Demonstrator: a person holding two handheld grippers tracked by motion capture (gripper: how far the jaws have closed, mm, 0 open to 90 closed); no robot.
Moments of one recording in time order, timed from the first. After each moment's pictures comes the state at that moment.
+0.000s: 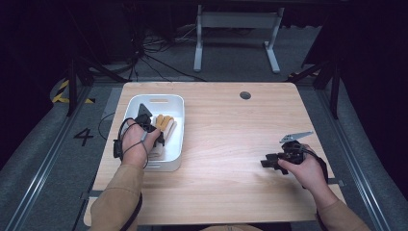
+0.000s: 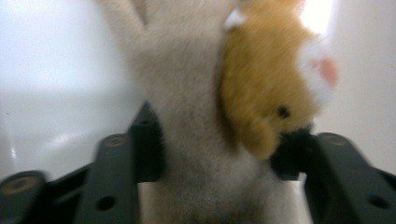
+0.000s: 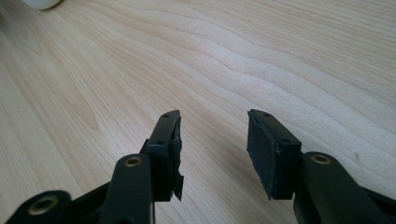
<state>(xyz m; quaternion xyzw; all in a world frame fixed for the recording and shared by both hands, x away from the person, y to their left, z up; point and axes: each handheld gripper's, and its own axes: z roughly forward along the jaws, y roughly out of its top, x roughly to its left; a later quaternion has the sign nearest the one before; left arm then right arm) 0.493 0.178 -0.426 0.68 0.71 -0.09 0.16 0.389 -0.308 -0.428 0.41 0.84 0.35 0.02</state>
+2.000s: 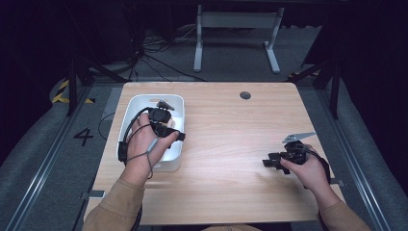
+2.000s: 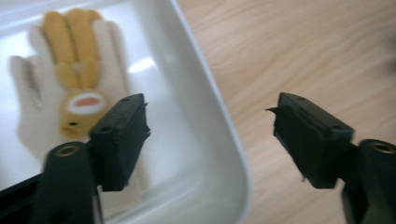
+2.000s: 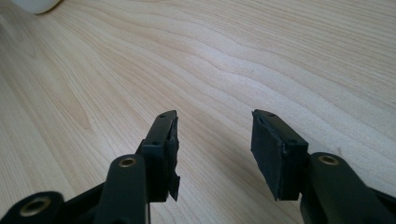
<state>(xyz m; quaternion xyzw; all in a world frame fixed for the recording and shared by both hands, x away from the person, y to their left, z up) 0.418 0.110 -0.330 0.81 0.52 0.04 0.27 0.389 -0.315 -0.429 0.42 0.83 0.36 0.03</state>
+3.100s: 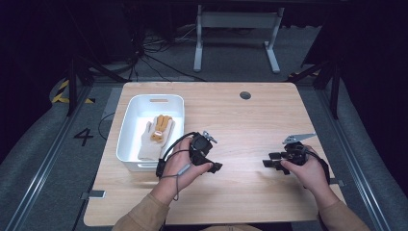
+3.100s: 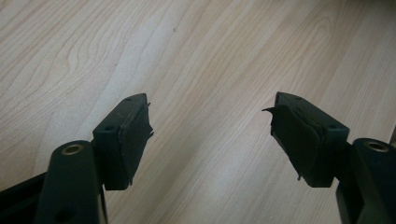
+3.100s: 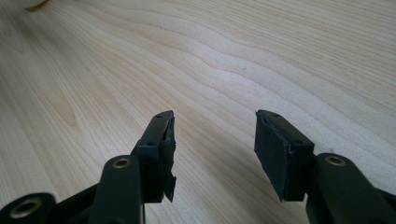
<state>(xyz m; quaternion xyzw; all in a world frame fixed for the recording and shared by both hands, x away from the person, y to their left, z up) 0.387 0.023 -0.394 0.90 0.31 0.00 0.30 0.391 -0.319 -0.437 0.41 0.84 0.36 0.04</state>
